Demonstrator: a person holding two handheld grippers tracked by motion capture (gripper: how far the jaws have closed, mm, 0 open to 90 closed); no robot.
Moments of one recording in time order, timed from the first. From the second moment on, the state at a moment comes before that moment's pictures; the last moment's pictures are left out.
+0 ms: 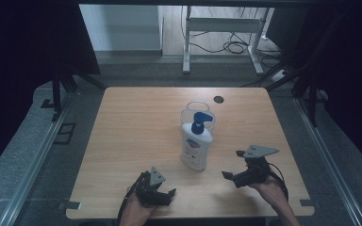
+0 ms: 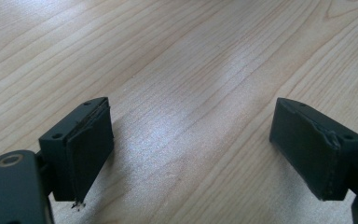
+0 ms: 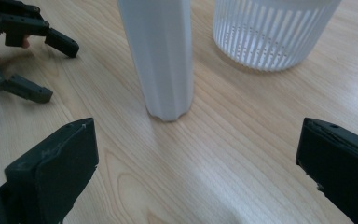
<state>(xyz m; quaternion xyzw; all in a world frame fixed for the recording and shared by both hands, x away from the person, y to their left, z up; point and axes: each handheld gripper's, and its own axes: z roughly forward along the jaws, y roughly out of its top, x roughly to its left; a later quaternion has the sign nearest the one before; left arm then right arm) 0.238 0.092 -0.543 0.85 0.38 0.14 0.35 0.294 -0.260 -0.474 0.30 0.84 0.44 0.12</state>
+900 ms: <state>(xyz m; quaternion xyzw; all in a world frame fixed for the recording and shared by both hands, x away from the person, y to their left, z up) 0.239 0.092 -0.543 0.85 0.38 0.14 0.34 0.319 -0.209 -0.449 0.29 0.83 0.47 0.10</state>
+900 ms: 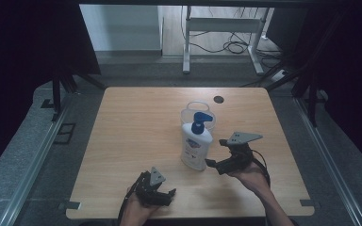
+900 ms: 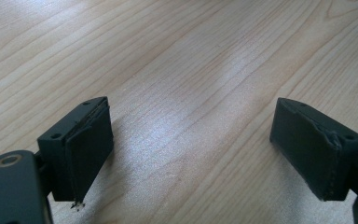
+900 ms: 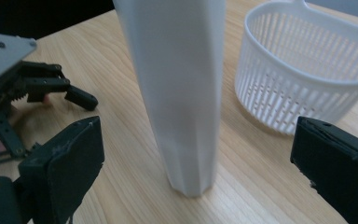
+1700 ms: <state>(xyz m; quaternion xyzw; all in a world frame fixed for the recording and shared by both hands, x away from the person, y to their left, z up) 0.239 0.092 -0.543 0.85 0.38 0.14 0.34 0.340 -0.168 -0.436 0.28 0.82 0.48 0.11</state>
